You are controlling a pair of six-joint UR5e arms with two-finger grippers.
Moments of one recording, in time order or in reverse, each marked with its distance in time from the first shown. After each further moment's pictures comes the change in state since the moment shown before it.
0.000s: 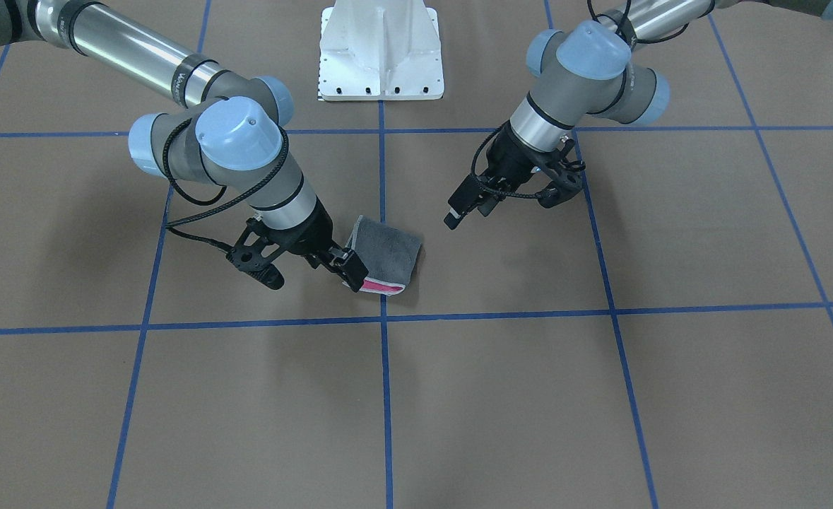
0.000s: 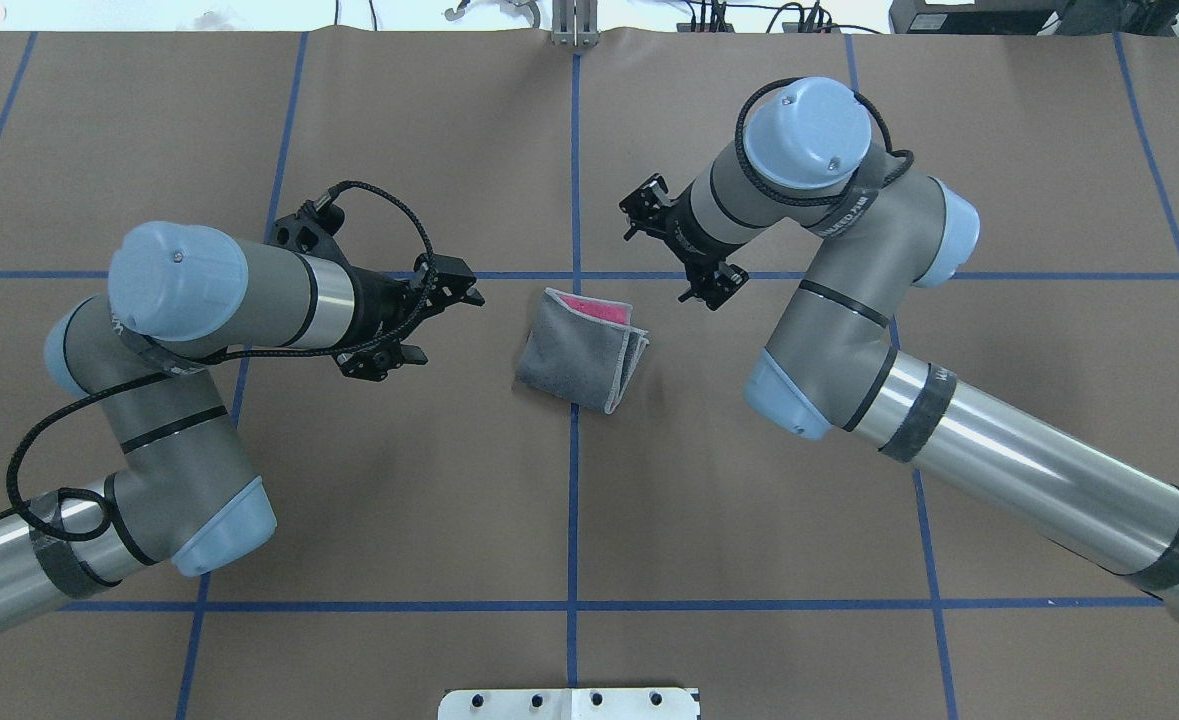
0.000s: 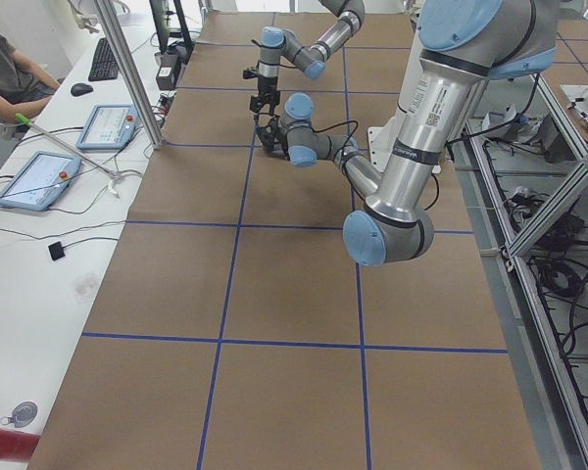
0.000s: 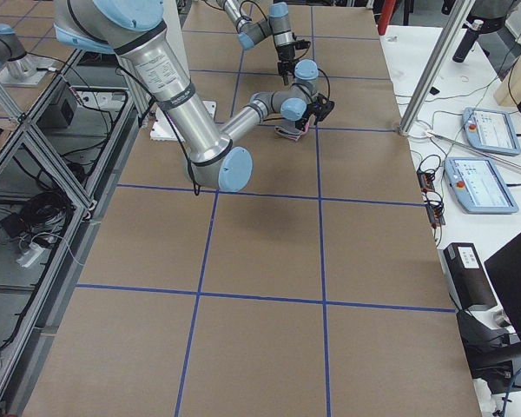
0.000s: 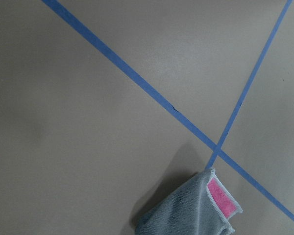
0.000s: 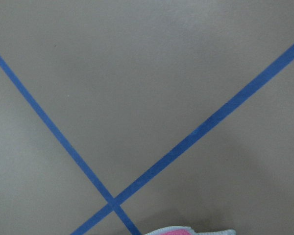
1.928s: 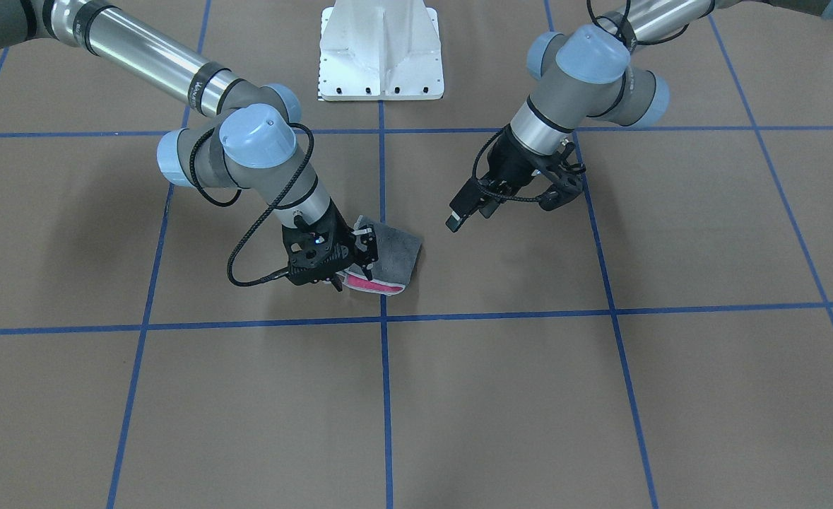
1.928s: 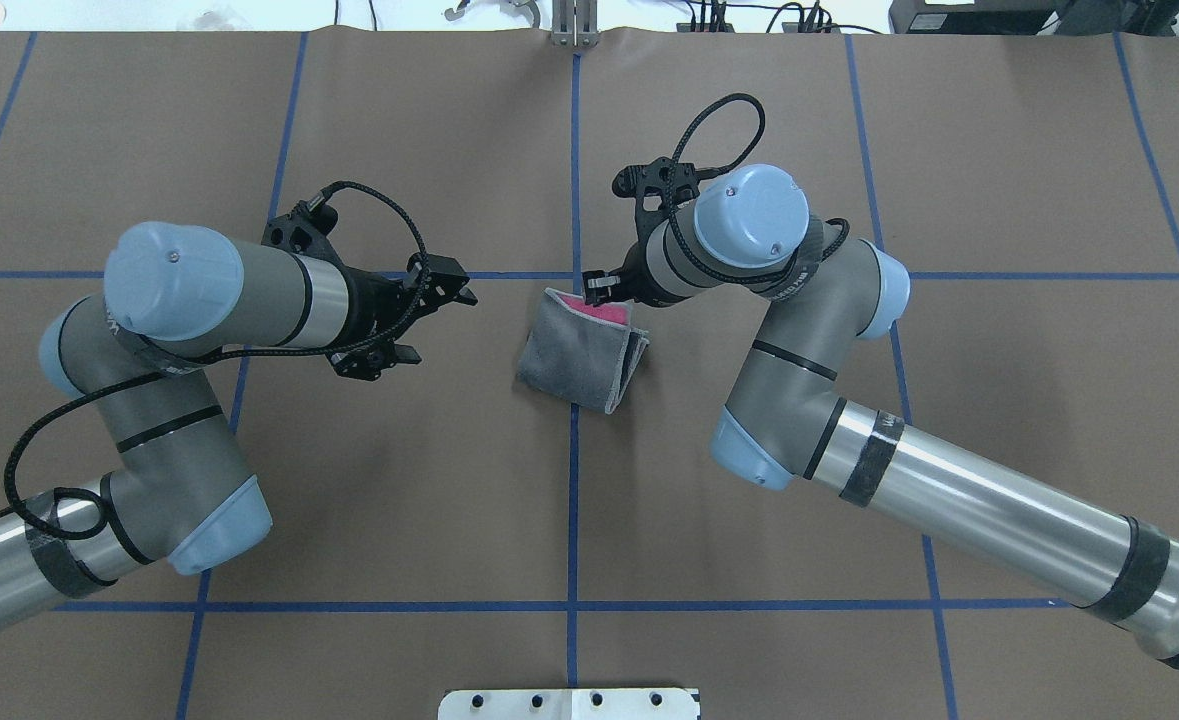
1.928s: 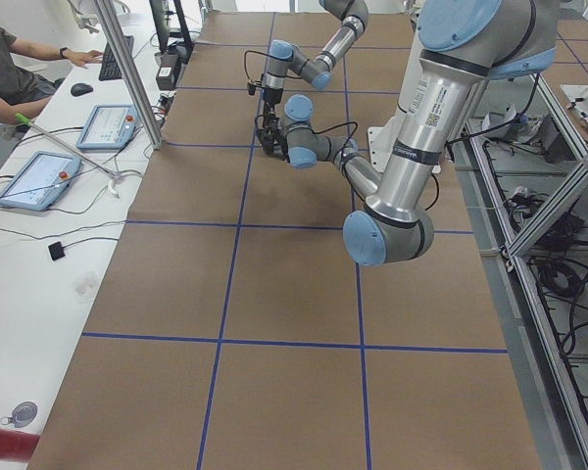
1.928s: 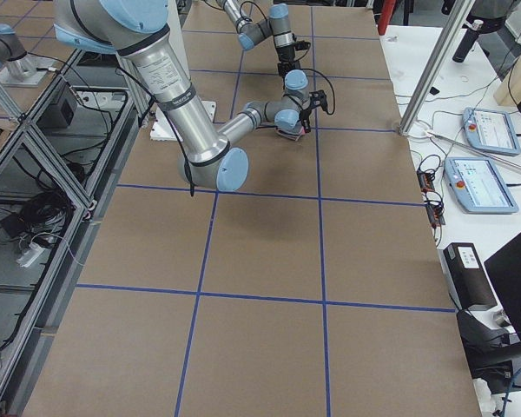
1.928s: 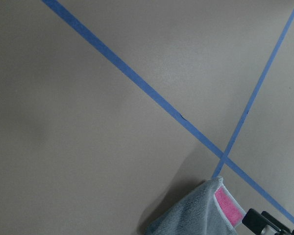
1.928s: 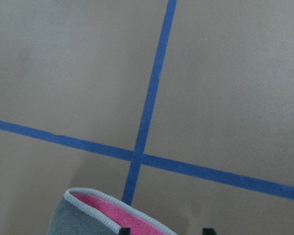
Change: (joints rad) left arm 0.004 0.000 0.012 0.000 0.002 -0.001; right arm -0.057 -0.007 -0.062 0.168 -0.111 -0.725
